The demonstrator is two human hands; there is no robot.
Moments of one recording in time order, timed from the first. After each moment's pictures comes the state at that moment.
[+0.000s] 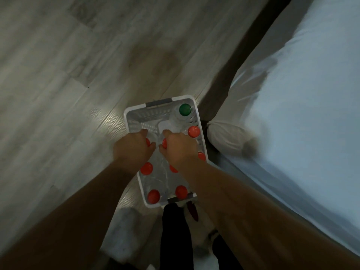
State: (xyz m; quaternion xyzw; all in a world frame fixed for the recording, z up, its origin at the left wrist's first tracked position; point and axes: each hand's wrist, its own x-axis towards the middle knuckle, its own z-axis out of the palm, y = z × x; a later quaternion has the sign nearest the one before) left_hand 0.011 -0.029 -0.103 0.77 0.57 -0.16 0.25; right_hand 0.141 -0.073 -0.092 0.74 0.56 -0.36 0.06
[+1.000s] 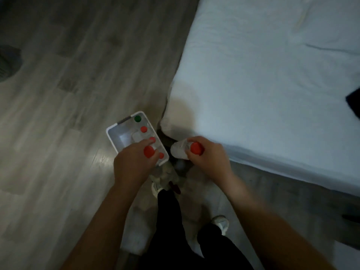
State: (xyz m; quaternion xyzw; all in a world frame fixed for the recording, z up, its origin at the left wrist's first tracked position) left_hand 0.073 -0.195 0.237 0.82 0.49 -0.02 0.29; right_hand 0.233 -0.313 0.246 0.86 0.33 -0.31 -0.22
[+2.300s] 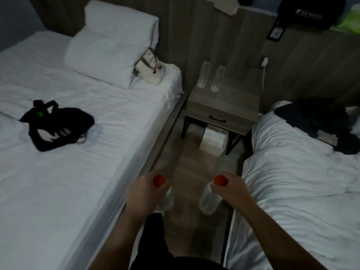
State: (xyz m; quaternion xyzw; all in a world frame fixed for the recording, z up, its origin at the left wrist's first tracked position) left_hand 0.495 -0.863 0.311 0.91 -0.21 -0.17 0.32; right_hand 0.357 -1.079 0.294 0.85 -0.37 -0.02 -0.36
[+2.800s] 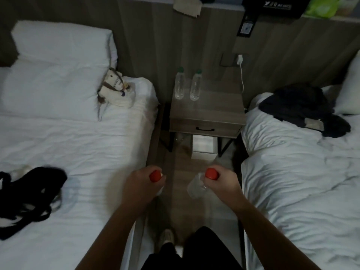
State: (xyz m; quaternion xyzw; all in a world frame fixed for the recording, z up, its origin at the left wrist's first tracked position) left_hand 0.700 -0.990 0.319 0.87 -0.35 -0.19 0.29; right_hand 0.516 -1.147 0.301 0.79 -0.46 0.09 -0.40
